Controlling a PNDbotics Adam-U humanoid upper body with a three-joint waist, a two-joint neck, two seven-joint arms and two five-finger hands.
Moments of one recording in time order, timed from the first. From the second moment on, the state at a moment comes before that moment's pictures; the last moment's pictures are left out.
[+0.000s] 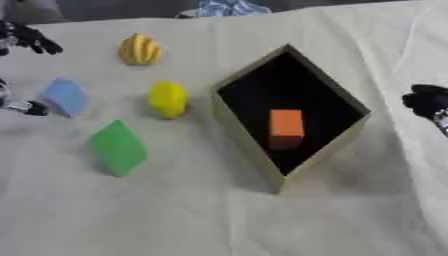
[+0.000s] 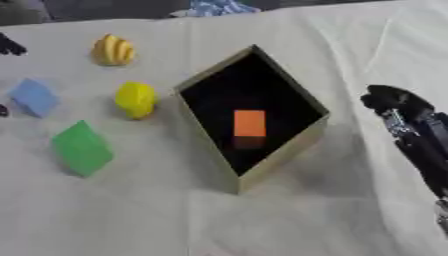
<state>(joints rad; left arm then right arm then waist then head) -0.94 0.92 -0.34 -1.16 -0.54 -0.41 -0.60 -0.10 -0.53 -0.04 -1.98 -0.07 0.05 -0.01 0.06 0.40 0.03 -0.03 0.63</state>
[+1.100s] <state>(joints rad) -0.99 0.85 -0.31 -1.06 -0.67 -0.45 -0.49 -0.10 -0.53 -0.04 -1.98 -0.07 0.05 -0.01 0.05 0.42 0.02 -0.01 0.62</state>
